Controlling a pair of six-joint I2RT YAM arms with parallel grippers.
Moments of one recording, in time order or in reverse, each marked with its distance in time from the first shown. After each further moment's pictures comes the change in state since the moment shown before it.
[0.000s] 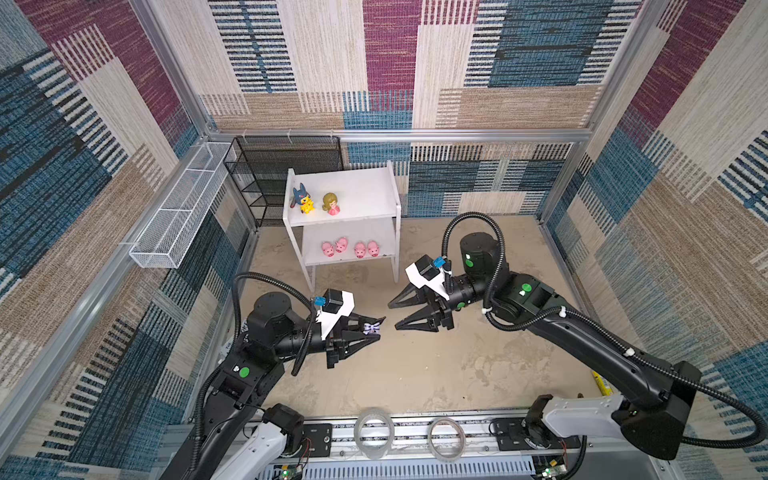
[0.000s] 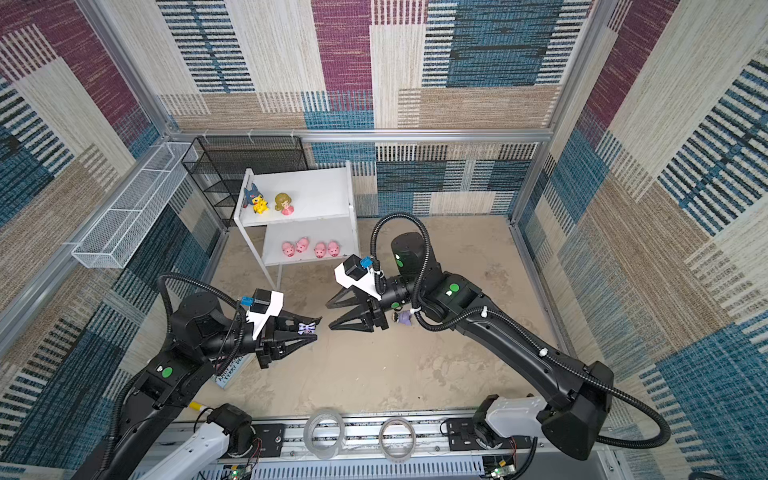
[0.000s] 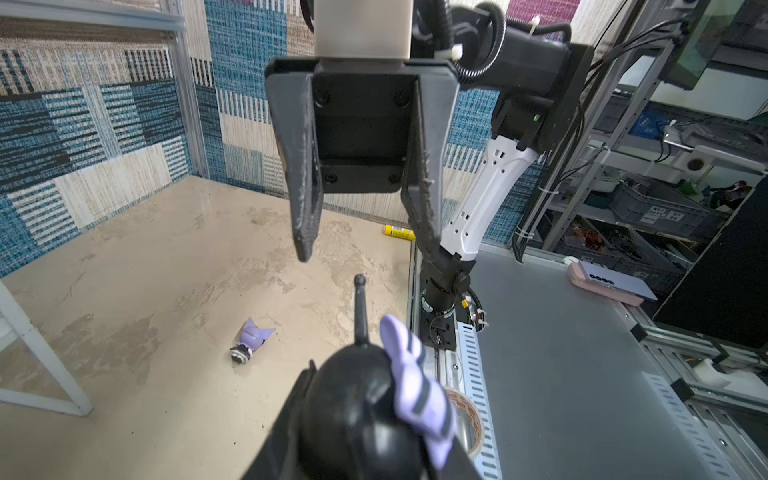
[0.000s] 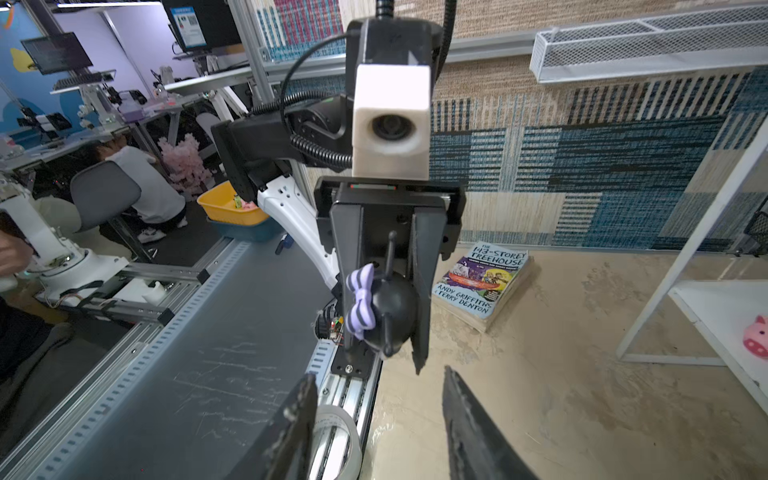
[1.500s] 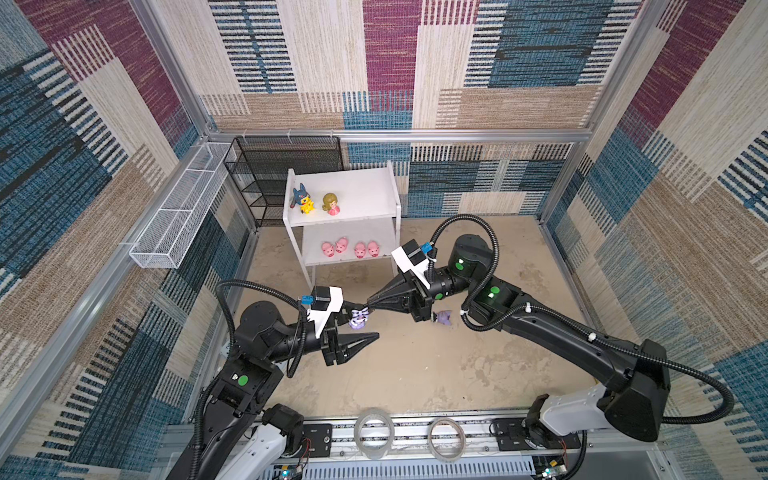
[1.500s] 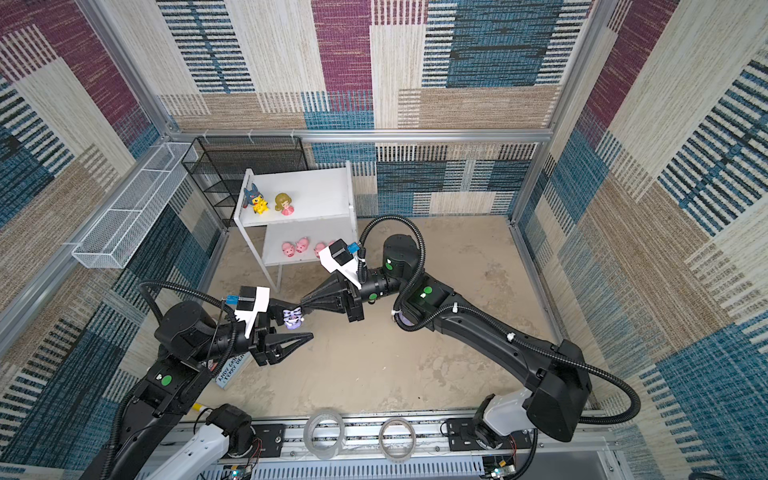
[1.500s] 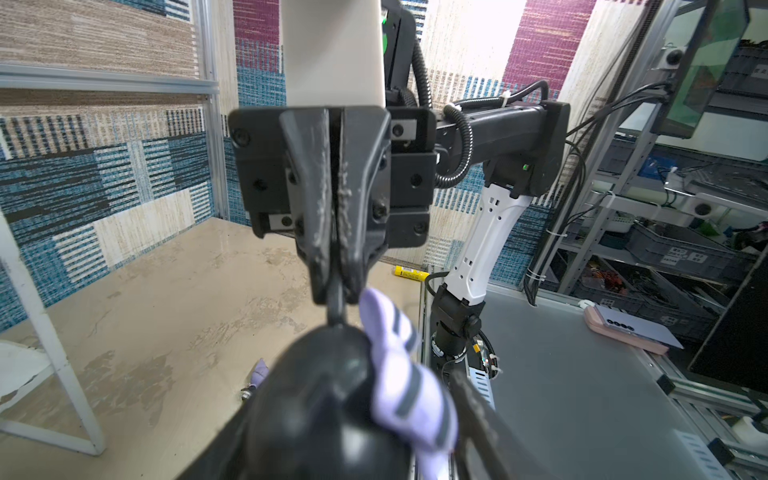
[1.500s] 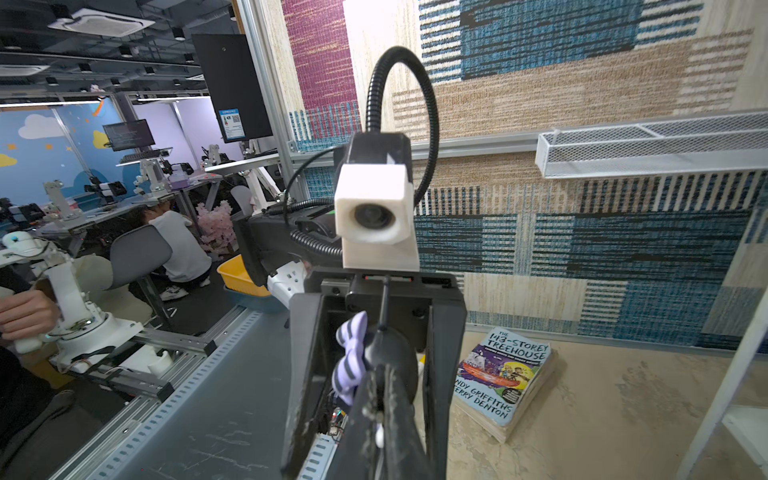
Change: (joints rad) left arm 0.016 -0.066 -0.030 0.132 -0.070 -0.106; right arm 0.048 0.138 0.035 0.472 0.008 0.317
